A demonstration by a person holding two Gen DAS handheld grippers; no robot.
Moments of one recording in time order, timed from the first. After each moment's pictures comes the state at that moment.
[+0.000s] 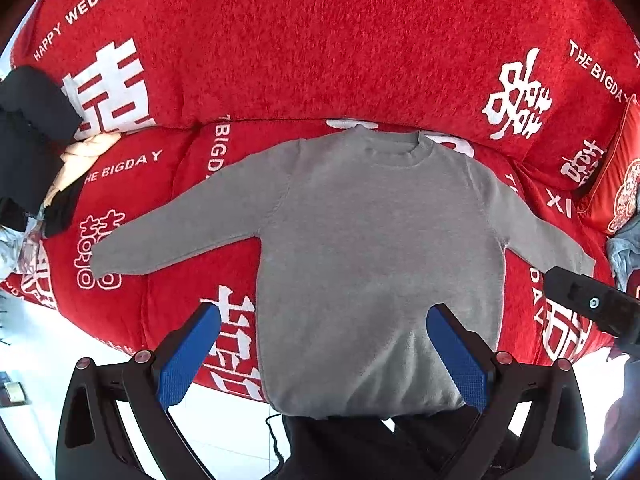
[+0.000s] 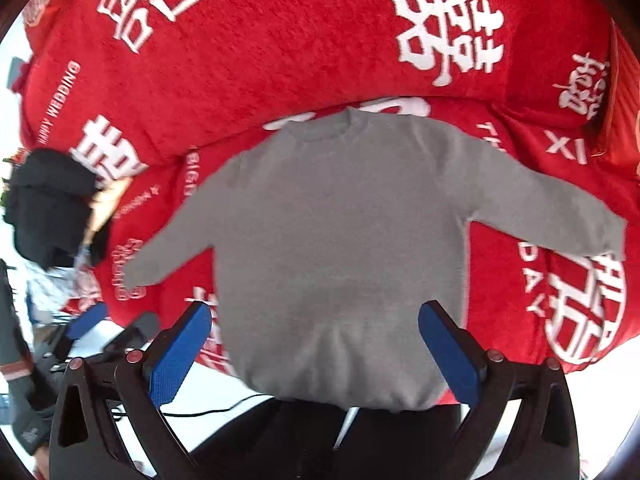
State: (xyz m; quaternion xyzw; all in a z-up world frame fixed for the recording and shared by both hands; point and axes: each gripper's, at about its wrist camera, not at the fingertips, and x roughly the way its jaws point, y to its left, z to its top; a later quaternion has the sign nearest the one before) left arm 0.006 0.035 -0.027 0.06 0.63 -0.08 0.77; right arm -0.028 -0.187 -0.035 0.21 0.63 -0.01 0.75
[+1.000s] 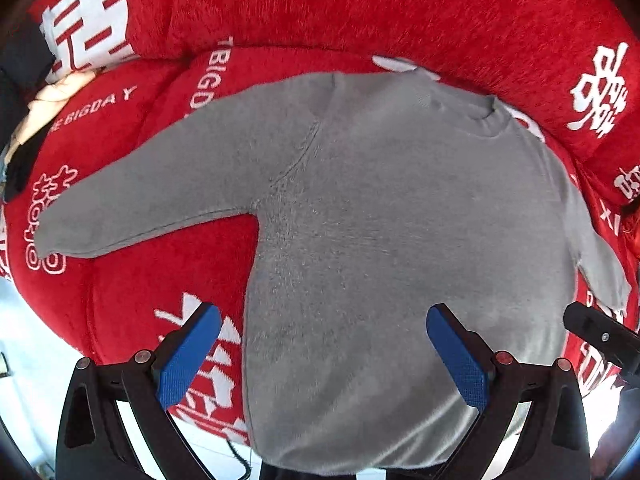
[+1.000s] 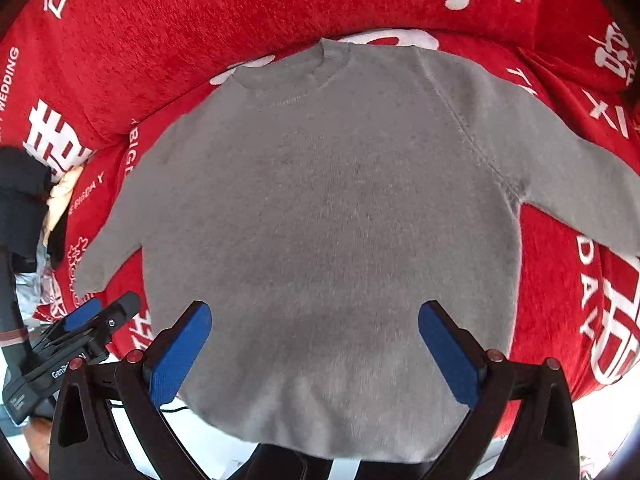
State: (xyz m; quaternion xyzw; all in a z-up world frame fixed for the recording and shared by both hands) left arm 0.049 0.069 -0.187 0.02 0.67 -0.05 0.74; right arm 0.000 -0.181 -0.184 0.21 0.66 -0.02 0.72
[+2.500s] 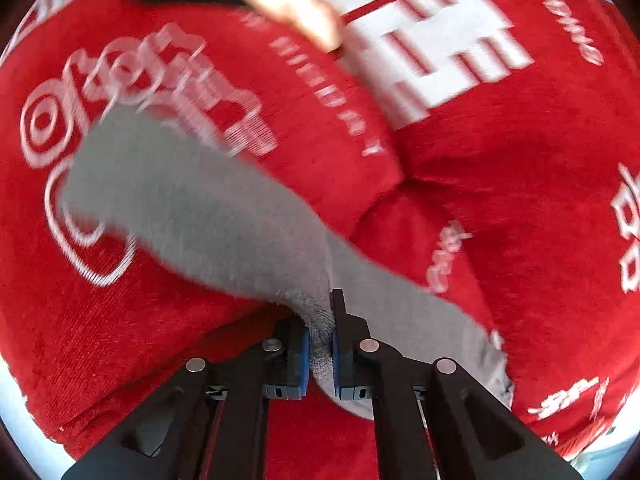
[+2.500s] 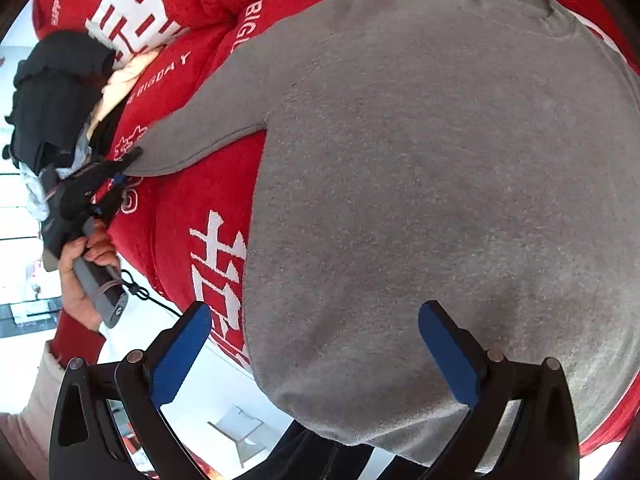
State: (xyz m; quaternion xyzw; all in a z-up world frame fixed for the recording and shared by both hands) left arm 0.078 0.383 -0.245 -0.37 0.46 0.06 0.80; right arm 0.006 -0.015 -0.225 0.18 0.71 0.14 0.67
